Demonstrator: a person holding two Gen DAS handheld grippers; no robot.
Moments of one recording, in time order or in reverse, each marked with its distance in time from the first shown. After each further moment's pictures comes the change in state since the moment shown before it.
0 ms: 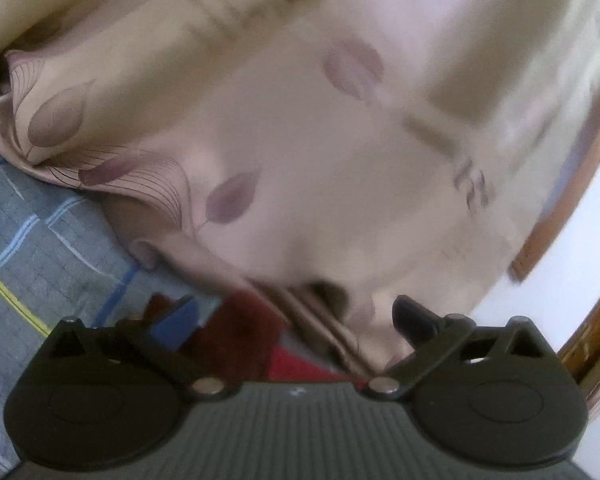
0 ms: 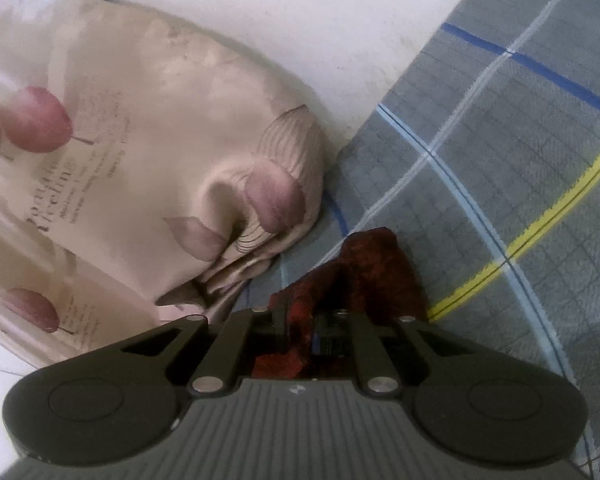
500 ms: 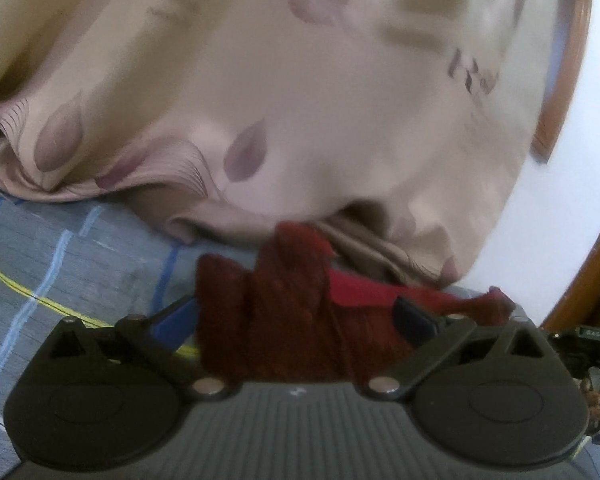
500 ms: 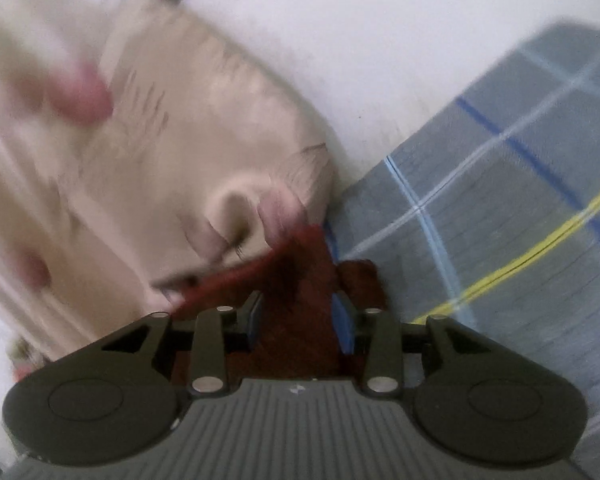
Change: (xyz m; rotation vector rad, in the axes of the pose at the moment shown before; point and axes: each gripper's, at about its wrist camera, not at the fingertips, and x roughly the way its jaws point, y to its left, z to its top) left arm -0.006 -0.002 -0.027 0.313 0.163 0.088; right arm -0.047 0.017 -0.008 -0.243 -0.057 -0.046
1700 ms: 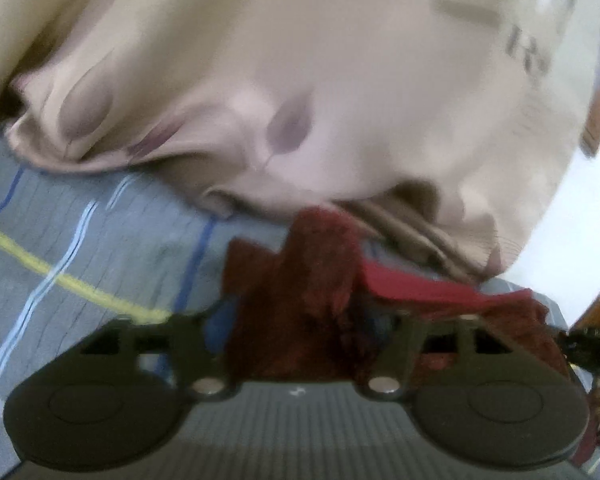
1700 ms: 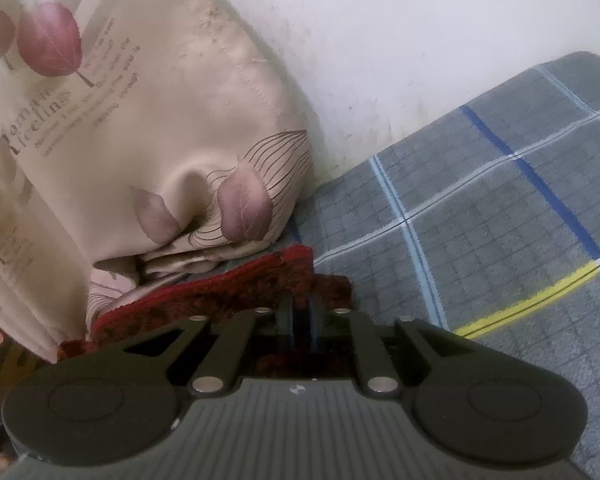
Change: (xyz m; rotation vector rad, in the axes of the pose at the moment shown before) left arm 0.020 0.011 0.006 -0.024 0.063 0.123; right arm 0.040 -0.003 0.012 -0.095 0.019 -0.119
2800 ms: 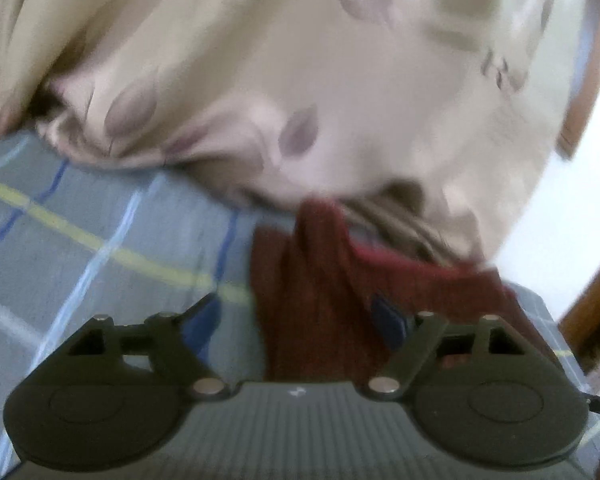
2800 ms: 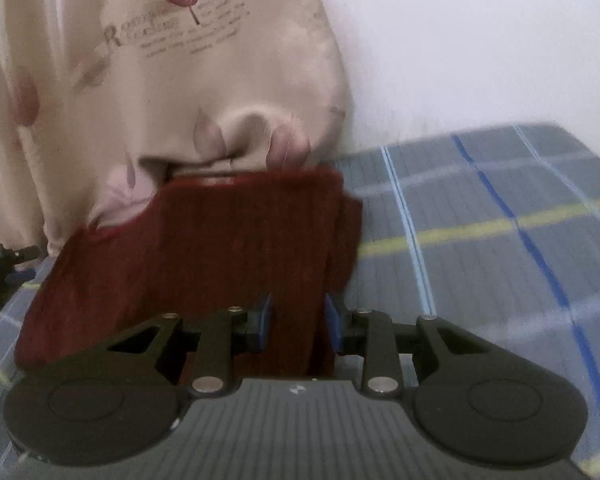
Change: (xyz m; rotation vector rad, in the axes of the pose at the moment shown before) left arm -0.064 0.020 -0.041 -0.041 -0.010 -0.036; right arm -0.118 0.045 -0.101 -0.293 -0.002 -0.091
